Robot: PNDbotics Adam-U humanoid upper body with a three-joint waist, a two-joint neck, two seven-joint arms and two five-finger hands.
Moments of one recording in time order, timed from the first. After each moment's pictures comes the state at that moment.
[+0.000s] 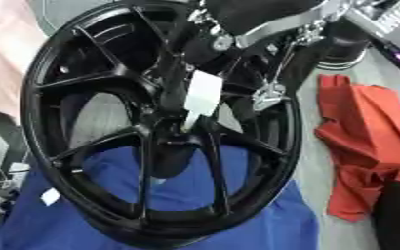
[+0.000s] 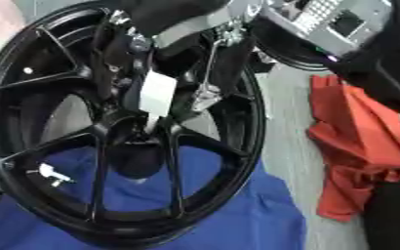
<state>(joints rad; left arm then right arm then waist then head) -0.11 0.83 0.23 -1.80 0.27 0.12 0.60 -1.00 -0.92 0.56 -1.99 0.21 -0.35 0.82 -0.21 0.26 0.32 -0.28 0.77</state>
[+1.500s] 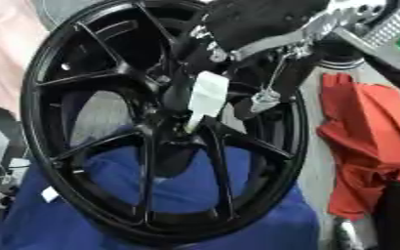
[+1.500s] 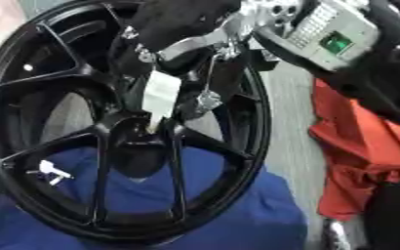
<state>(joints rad) -0.11 0.83 0.22 -1.81 0.26 0.13 0.60 -0.97 -0.92 0.54 -1.98 0.32 -0.31 0.82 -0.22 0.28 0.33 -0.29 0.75</state>
